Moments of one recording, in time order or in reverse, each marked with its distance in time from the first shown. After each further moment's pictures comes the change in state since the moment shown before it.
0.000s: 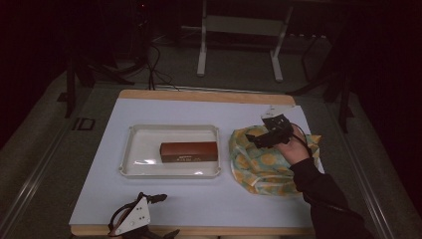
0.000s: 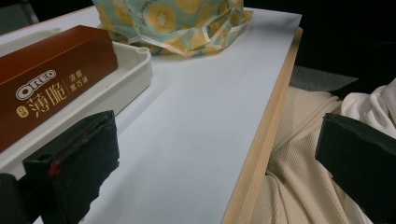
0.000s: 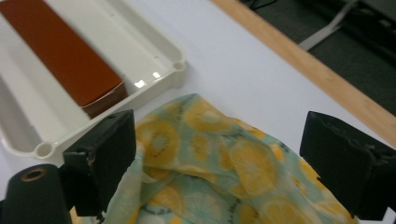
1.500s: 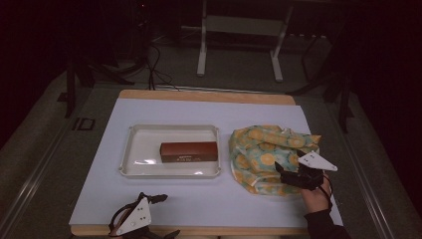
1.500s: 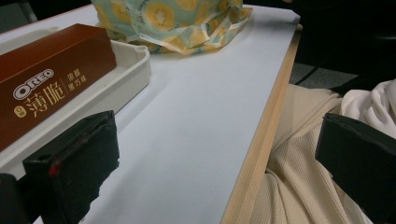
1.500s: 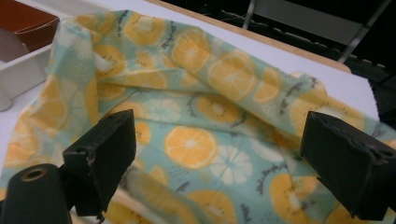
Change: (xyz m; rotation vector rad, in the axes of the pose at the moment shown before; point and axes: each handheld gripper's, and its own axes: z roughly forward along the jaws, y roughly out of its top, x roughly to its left) left arm -0.001 0.000 0.001 0.008 -0.001 0.006; right arm 0.036 -0.142 -0.049 -0.194 -0.311 0.210
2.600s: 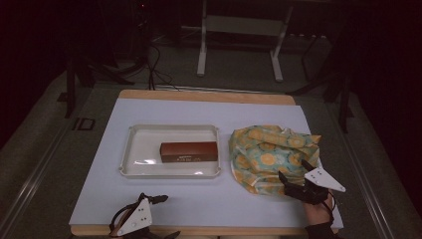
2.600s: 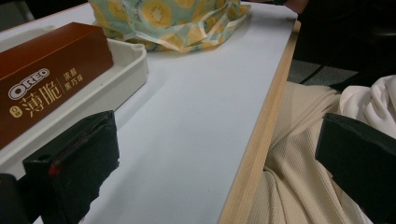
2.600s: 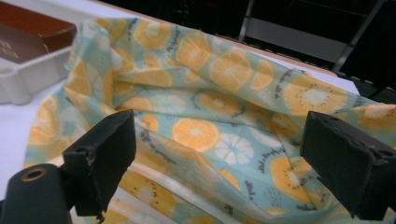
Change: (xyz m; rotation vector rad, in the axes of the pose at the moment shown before) left arm -0.001 0.000 0.001 0.007 -0.007 0.007; right arm 0.009 -0.031 -0.024 -0.117 -0.021 0.022
